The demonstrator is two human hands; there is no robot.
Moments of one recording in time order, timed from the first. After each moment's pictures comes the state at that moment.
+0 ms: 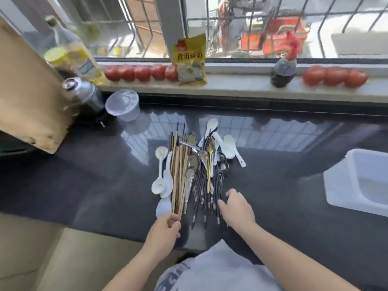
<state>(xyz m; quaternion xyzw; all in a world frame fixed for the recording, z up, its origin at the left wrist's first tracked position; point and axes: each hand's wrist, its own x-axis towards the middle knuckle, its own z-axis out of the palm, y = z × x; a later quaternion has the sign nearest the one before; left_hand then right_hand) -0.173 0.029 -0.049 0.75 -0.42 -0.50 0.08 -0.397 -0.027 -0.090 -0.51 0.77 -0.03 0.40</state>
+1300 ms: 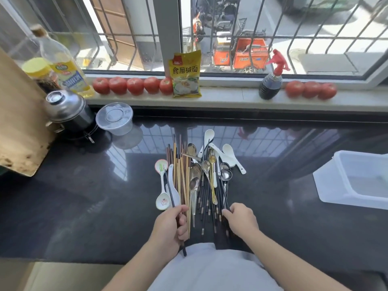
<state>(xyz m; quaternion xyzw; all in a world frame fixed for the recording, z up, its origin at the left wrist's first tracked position) -0.157 -0.028 -0.021 0.61 -0.09 -0.72 0.32 -0.368 -0.023 -0.091 -0.42 0.83 -0.04 0.37</state>
